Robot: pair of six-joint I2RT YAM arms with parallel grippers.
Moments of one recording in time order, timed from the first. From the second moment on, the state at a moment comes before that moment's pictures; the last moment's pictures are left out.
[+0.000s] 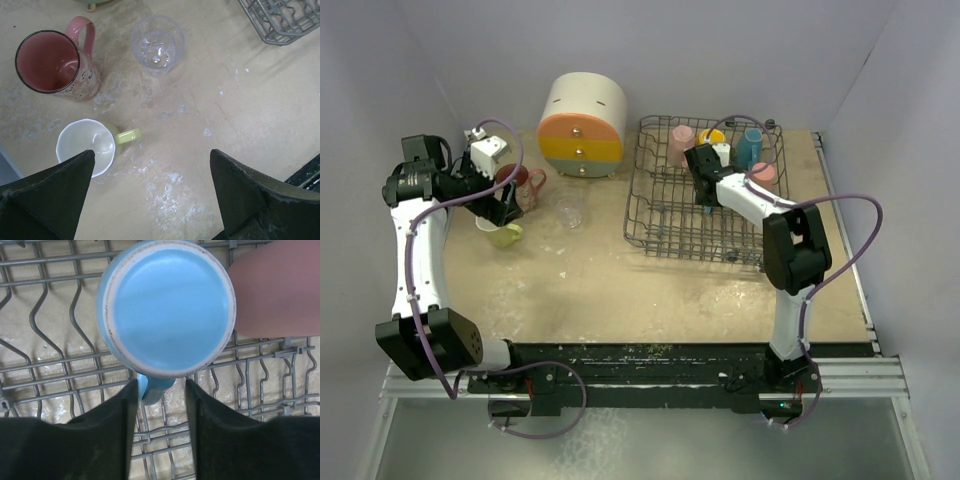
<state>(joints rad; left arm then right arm) 0.28 1.37 1.48 -1.05 0.66 0.66 0.39 2.00 1.52 -0.53 0.53 0.41</state>
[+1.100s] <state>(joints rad) 0.12 1.19 1.32 -1.08 0.75 0.77 0.43 1.65 1.54 -0.63 0.35 0.44</state>
